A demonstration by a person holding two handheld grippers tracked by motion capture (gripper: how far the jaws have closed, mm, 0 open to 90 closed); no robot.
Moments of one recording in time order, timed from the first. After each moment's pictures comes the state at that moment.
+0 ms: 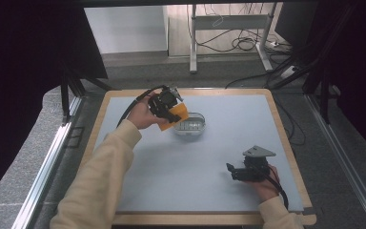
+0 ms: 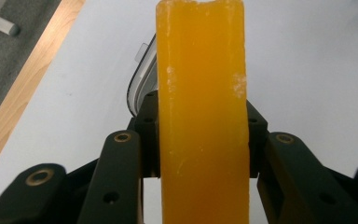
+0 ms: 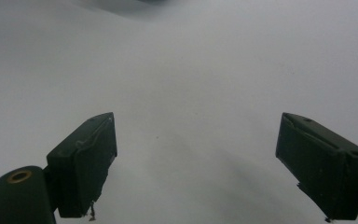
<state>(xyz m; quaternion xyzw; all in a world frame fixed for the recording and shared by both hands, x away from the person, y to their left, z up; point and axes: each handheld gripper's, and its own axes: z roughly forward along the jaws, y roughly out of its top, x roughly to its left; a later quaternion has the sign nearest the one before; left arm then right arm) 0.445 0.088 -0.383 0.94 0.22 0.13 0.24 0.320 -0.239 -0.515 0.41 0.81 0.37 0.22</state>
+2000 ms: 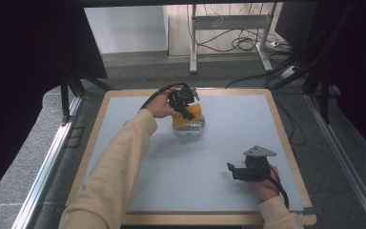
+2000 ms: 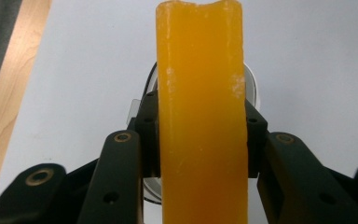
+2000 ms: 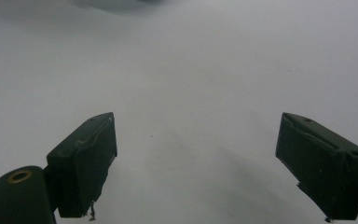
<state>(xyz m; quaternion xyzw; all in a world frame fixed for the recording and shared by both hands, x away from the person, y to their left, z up) 0.505 0.042 -0.418 0.96 0.13 0.08 0.22 0.322 -0.241 -0.516 0.41 0.80 0.37 0.22</state>
